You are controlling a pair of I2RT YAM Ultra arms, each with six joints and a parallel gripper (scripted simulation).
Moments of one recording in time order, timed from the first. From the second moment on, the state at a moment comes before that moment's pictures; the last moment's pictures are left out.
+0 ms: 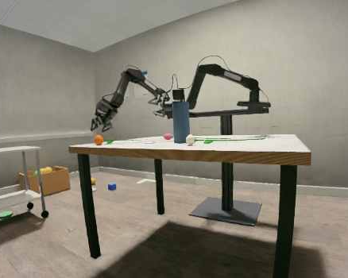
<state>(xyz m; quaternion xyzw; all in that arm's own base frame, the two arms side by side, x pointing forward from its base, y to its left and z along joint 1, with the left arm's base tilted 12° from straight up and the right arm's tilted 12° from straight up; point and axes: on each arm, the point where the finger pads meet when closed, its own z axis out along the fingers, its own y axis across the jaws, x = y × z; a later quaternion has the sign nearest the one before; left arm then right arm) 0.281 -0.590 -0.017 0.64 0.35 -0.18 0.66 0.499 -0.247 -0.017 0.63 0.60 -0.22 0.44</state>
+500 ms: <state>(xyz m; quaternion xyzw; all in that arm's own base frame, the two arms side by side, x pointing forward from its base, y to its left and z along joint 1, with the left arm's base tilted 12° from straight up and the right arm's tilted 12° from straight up) 0.281 -0.590 -0.017 0.64 0.35 -0.18 0.66 0.499 -0.247 -0.017 0.63 0.60 -0.22 0.44</state>
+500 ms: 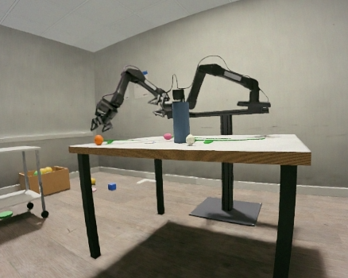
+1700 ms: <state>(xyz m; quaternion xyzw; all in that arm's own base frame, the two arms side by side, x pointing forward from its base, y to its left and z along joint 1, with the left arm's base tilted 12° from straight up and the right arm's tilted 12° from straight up) 0.301 -0.612 0.104 0.61 0.38 -0.20 0.67 0.526 -0.238 0.083 0.59 0.64 -0.18 0.46</state>
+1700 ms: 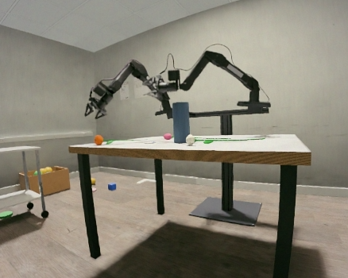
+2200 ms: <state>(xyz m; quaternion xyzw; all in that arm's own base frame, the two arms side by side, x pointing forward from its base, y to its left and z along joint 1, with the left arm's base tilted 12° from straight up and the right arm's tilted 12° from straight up) 0.306 -0.606 0.238 0.57 0.42 -0.22 0.67 0.530 -0.222 0.200 0.53 0.68 -0.14 0.49</state>
